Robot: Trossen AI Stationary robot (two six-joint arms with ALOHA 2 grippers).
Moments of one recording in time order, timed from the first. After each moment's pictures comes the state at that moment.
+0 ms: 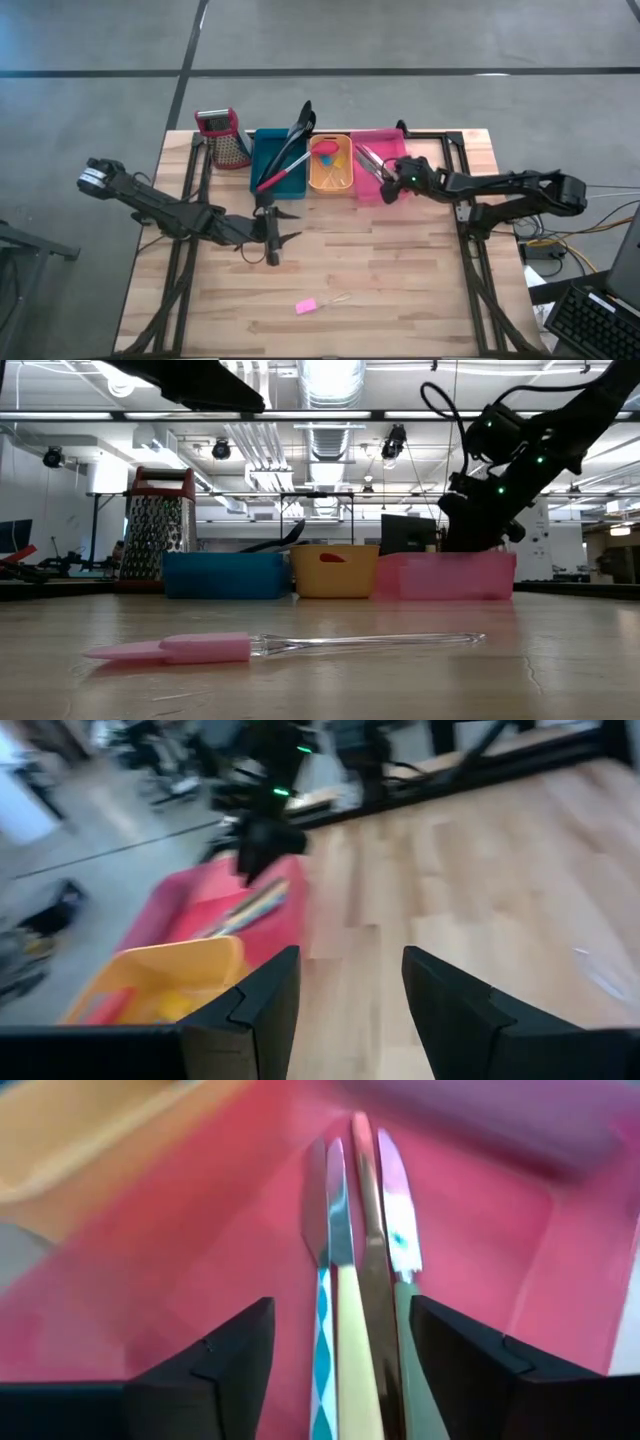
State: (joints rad) left arm -0.34 1.15 0.72 0.11 -0.56 0.12; right arm -0.41 1.22 0.40 0.07 0.32 0.39
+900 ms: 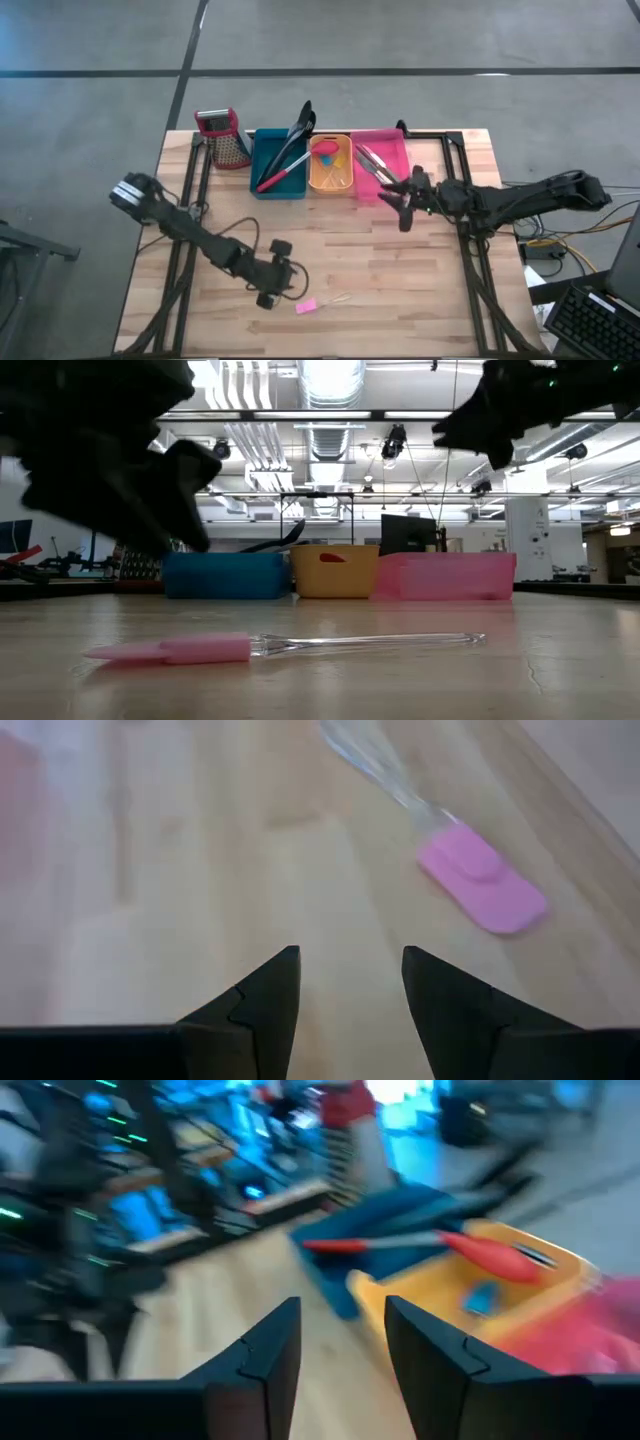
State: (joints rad) left arm -0.51 1.54 0.73 0.04 -0.27 -0.07; right arm 0.02 0.81 0.41 0.20 0.34 0.33
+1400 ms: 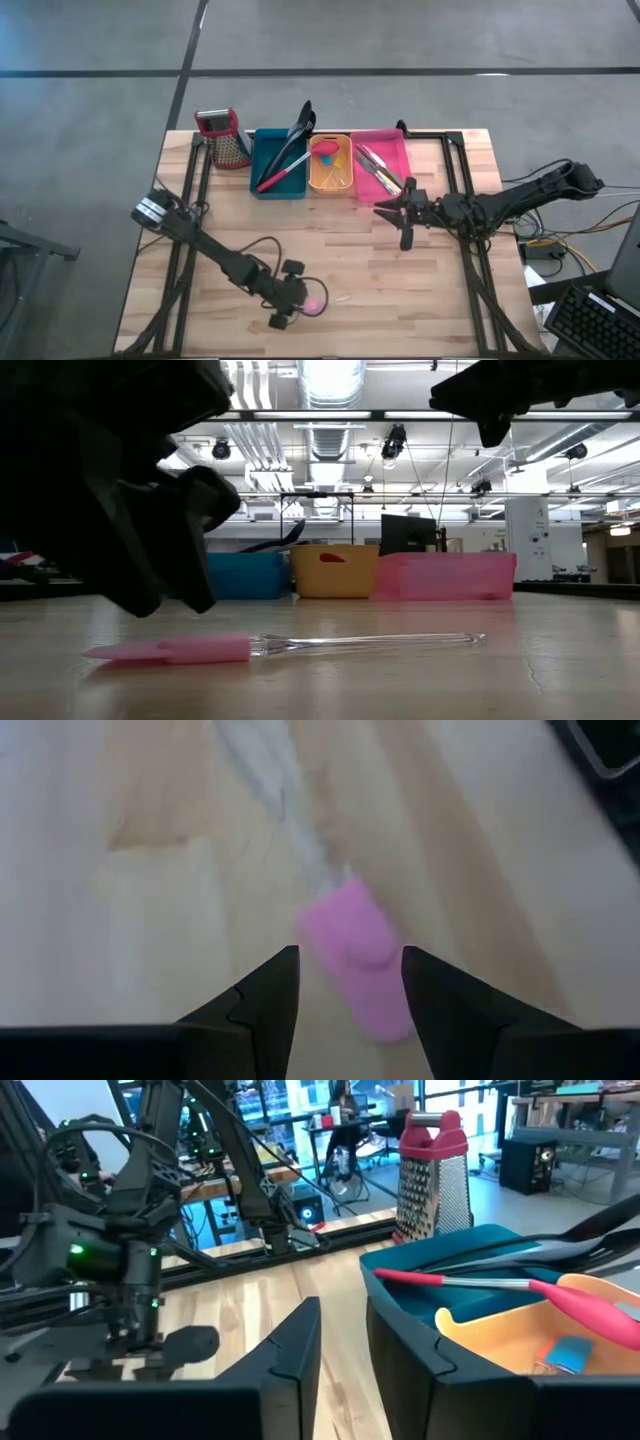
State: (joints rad) left arm -0.56 1.79 0.93 0.04 -0.14 -0.28; right arm 0.23 0.91 0.41 0.42 0.40 0.22
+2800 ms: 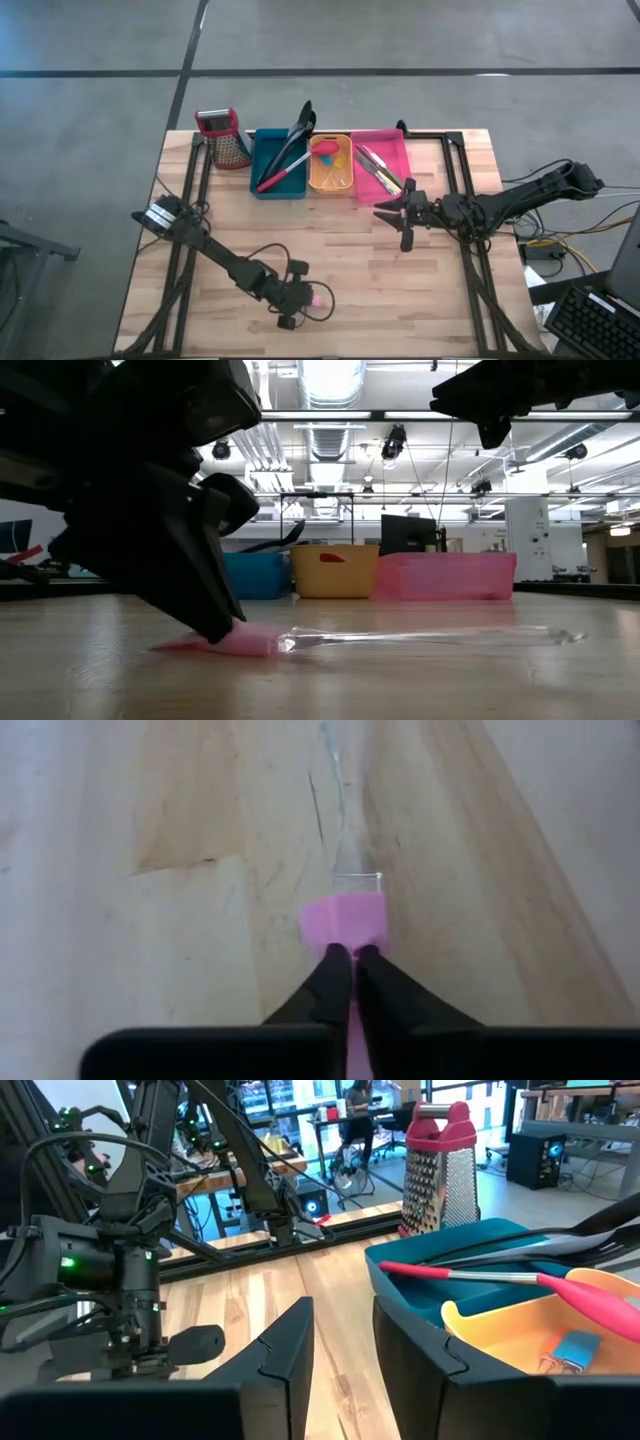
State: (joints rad) left arm -0.55 1.96 1.01 0.00 -0.24 -0.28; right arm 0.23 0.91 0.41 0.40 0.39 0.23
